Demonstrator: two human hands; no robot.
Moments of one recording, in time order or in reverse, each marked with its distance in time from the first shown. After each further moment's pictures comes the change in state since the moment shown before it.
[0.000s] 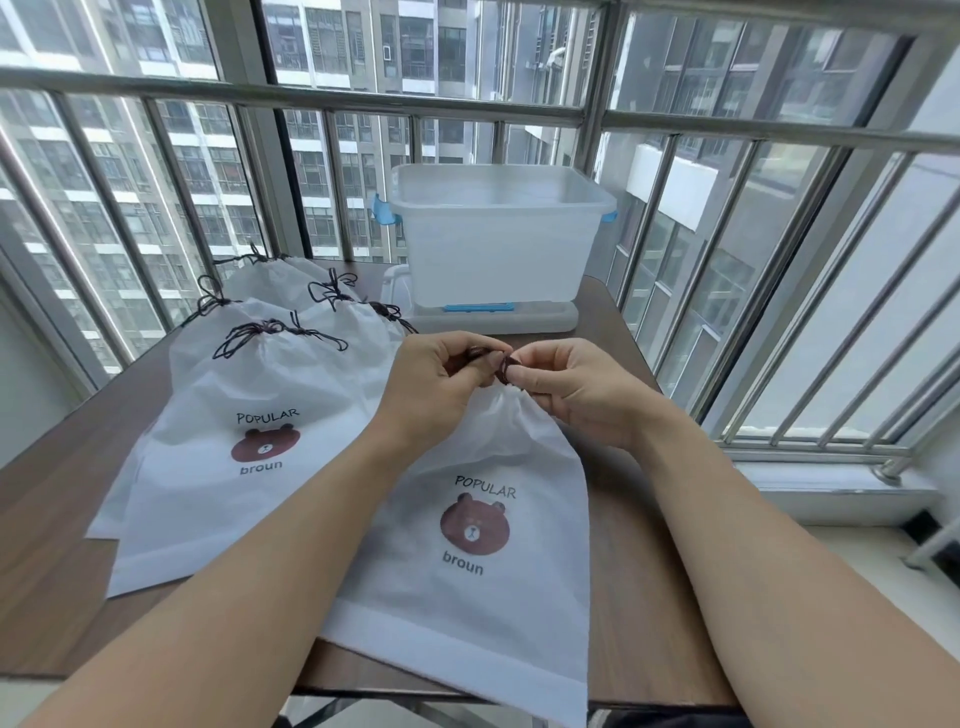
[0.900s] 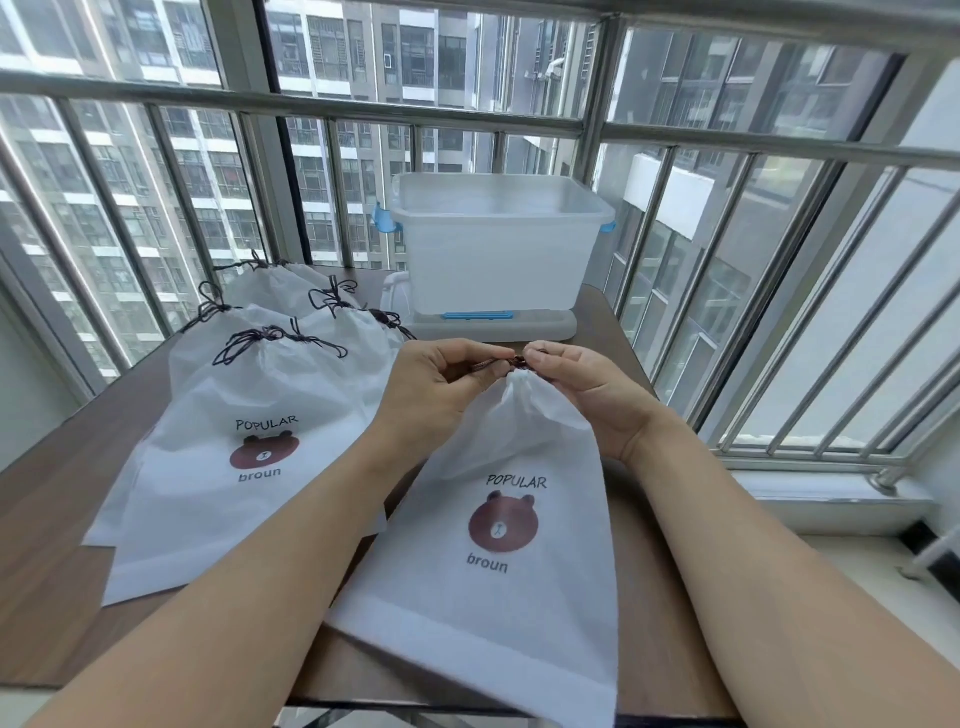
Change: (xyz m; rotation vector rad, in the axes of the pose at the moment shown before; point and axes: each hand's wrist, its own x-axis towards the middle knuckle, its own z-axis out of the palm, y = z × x) left_hand -0.002 0.009 0.000 -0.117 -0.014 0.005; right_hand -0.006 -0.005 0.002 0.331 -0.047 0.018
